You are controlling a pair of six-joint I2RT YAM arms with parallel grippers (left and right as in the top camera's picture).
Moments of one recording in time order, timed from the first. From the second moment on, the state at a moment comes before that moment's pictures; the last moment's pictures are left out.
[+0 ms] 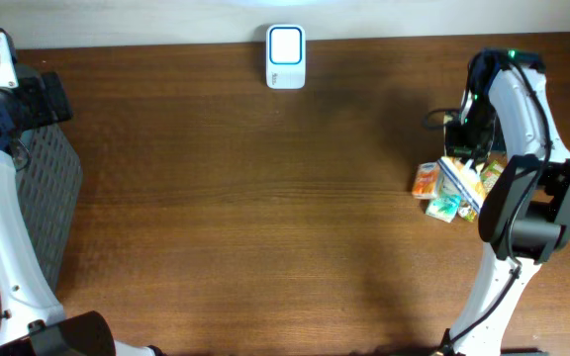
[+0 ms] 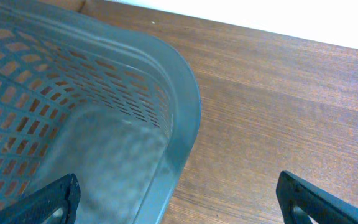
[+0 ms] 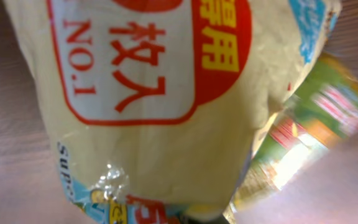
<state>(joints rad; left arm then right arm) 0.36 1.66 1.91 -1.07 -0.02 0.09 -0.19 2.25 1.95 -1.46 0.07 0.05</state>
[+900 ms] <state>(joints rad) 0.36 1.66 1.91 -1.07 -0.02 0.09 0.02 1.50 2.24 -1.69 -0.09 0.06</state>
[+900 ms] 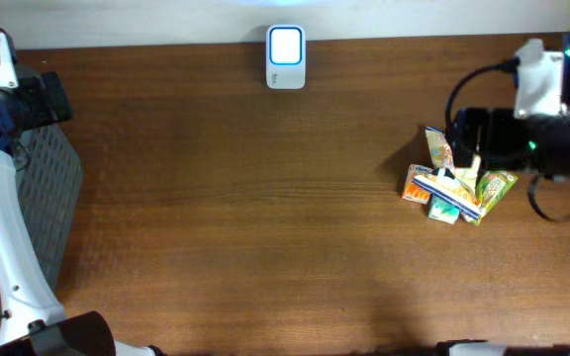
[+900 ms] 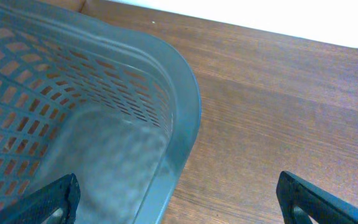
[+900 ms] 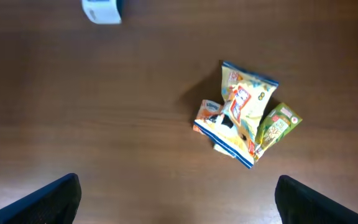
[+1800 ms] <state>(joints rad) 0.36 1.66 1.91 -1.07 -0.02 0.09 0.01 0.57 1.09 -0.57 0.02 0.06</state>
